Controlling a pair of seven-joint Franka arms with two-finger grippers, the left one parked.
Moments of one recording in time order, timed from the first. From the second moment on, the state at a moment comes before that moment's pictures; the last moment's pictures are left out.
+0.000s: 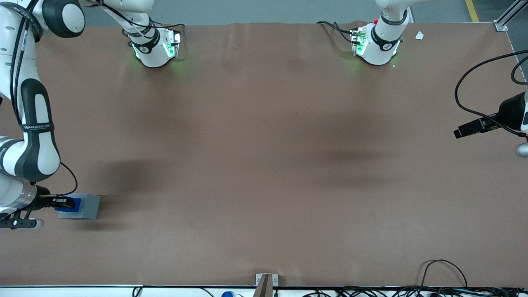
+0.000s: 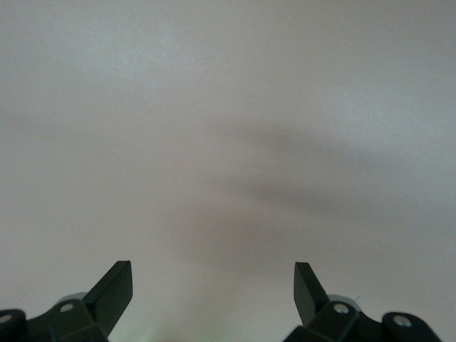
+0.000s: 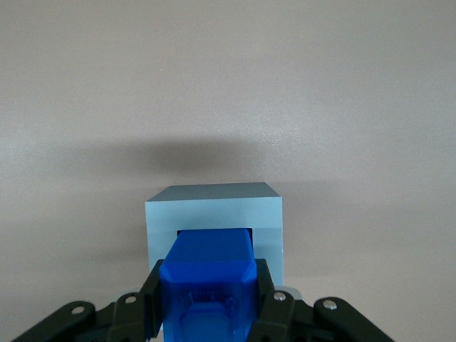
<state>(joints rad) -0.26 0.77 0.02 -1.32 -0.02 2.14 -0.21</state>
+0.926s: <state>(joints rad) -0.17 0.47 0.03 -1.29 -0.02 1.80 -0.14</state>
